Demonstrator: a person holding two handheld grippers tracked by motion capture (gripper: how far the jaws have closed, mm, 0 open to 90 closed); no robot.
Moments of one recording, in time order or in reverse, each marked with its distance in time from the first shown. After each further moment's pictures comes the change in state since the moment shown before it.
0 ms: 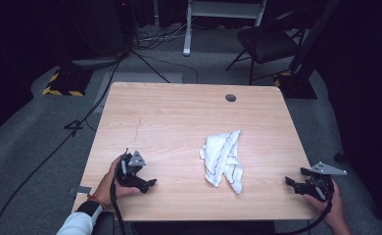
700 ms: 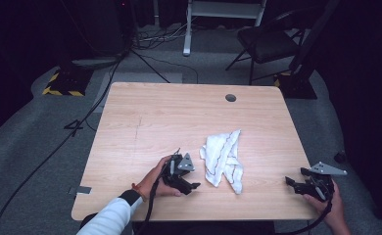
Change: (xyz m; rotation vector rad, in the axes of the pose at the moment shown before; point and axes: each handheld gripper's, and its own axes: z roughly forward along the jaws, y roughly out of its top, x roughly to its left) left arm -0.078 0.092 0.051 -0.050 -0.191 0.249; right arm 0.000 0.000 0.000 -0.001 -0.001 -0.001
